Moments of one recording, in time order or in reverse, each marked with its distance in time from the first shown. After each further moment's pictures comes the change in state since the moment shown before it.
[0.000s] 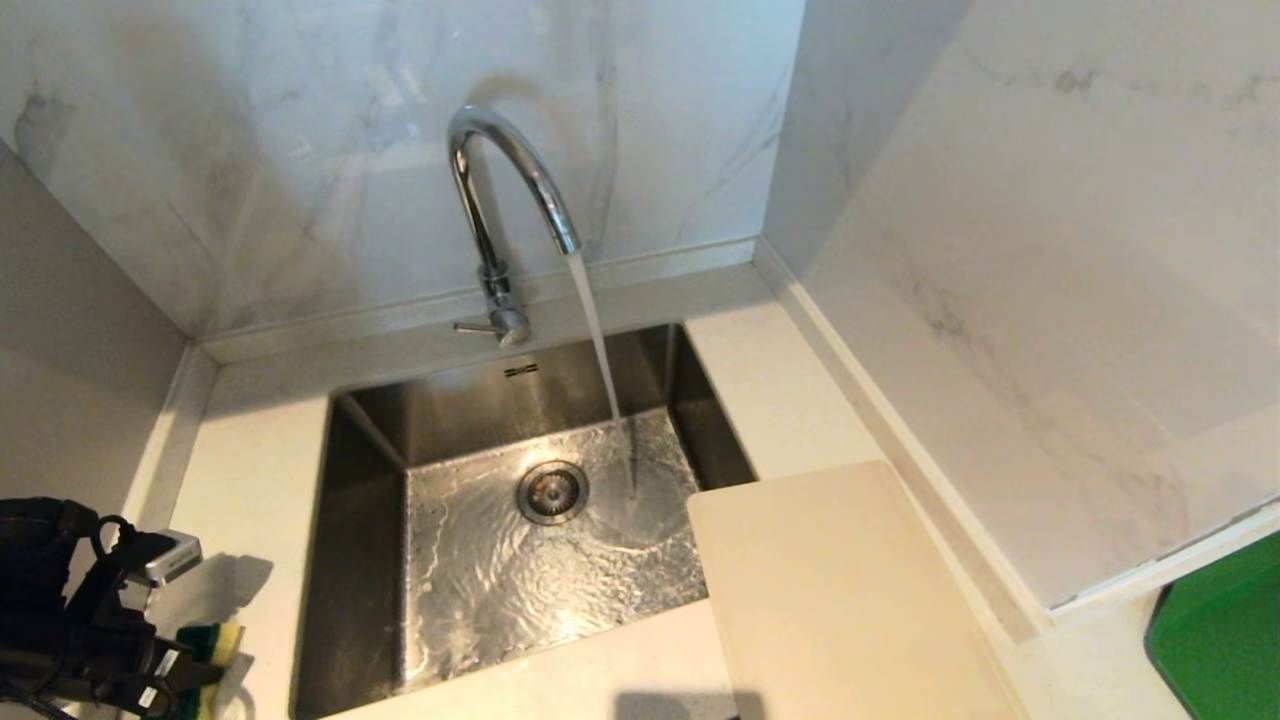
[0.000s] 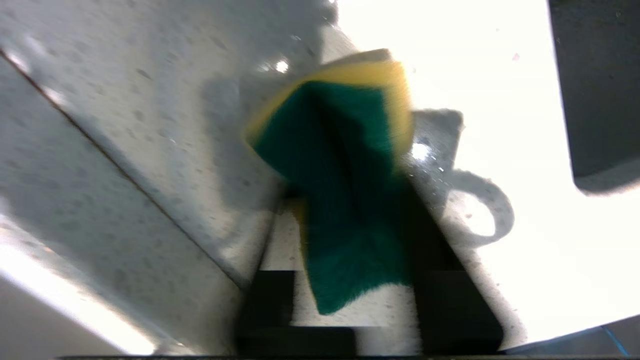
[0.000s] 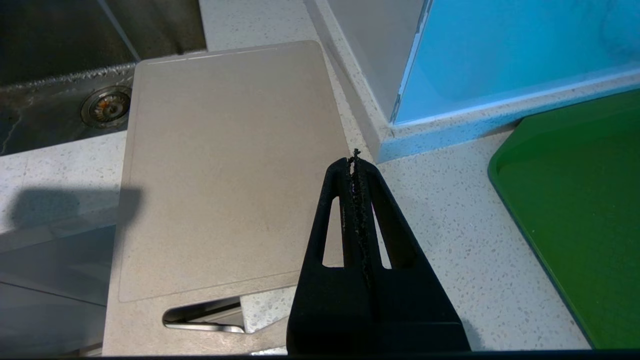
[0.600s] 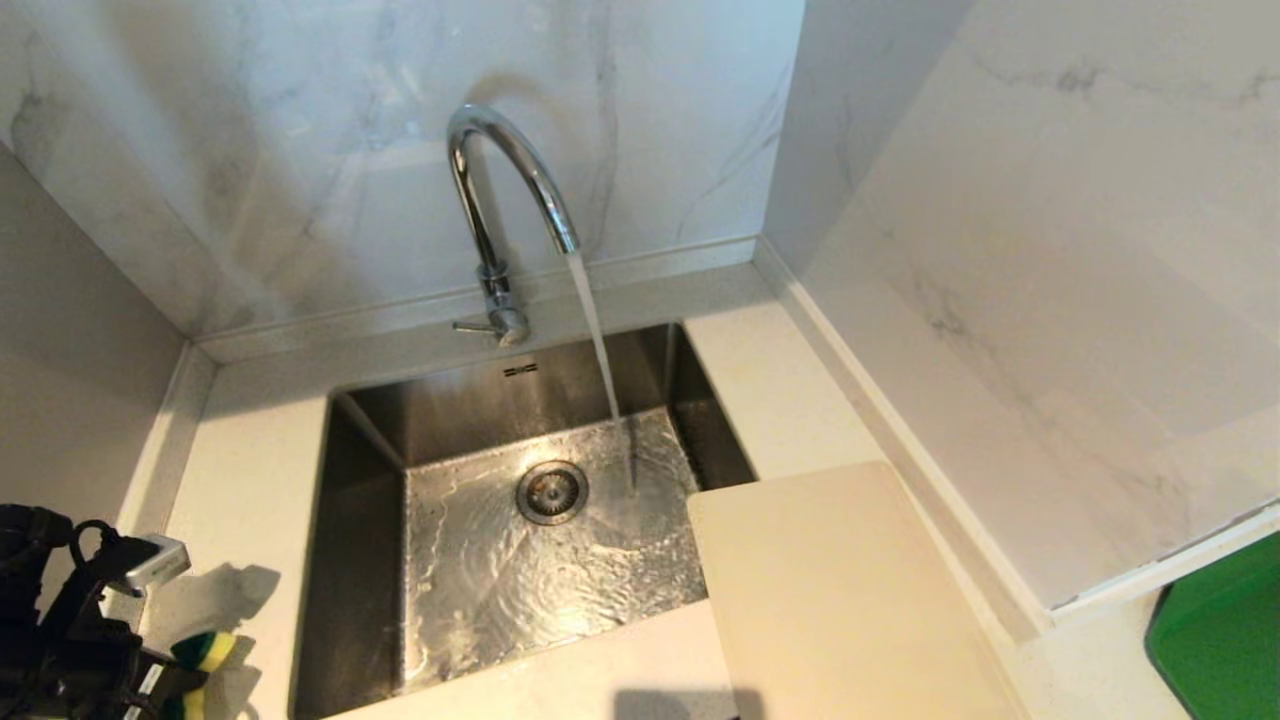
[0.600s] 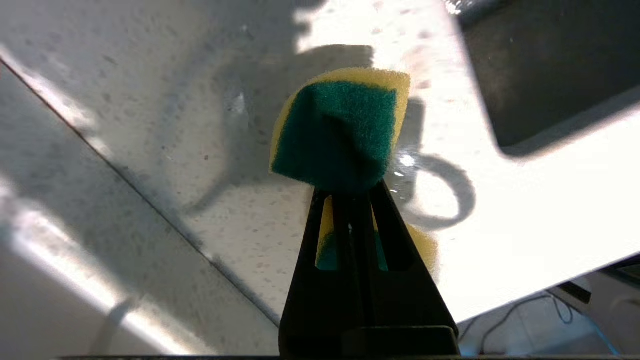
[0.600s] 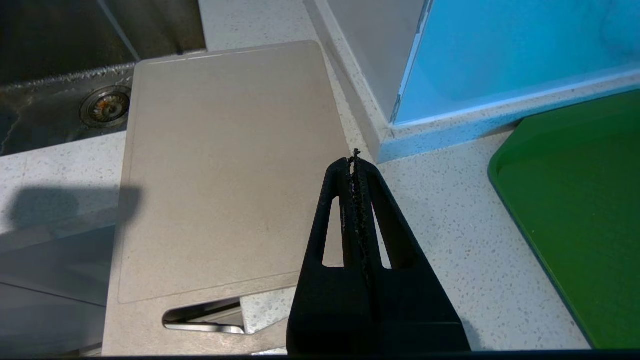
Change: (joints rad) left arm -0.006 -0.141 0.055 0.015 -0.042 -0.002; right arm 0.000 0.000 0.000 0.000 0.000 0.000
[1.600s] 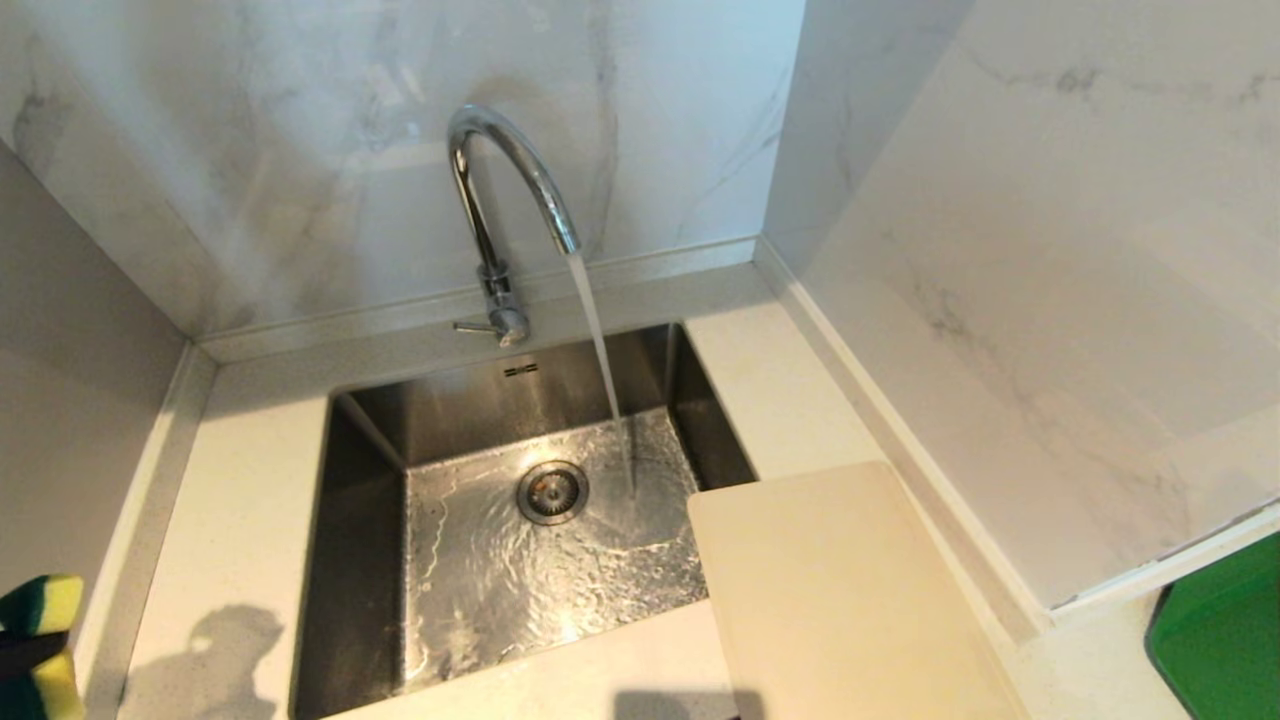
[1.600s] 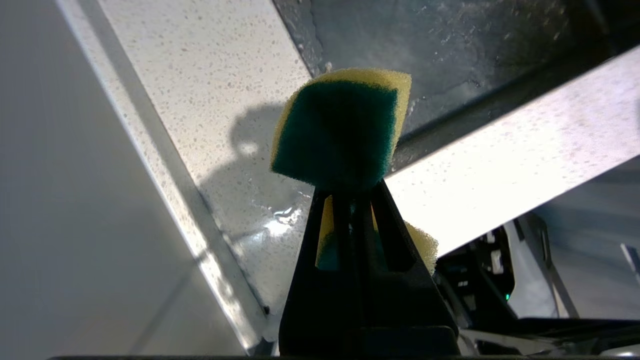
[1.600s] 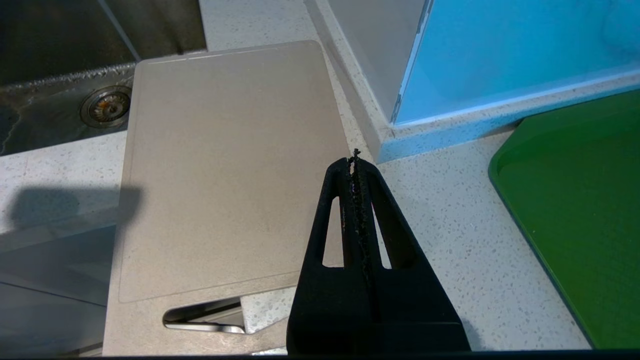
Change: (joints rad) left arm -0.021 -0.794 -0.069 0.375 -0.079 -0.183; right arm 0.000 0.000 0.000 0.000 0.000 0.000
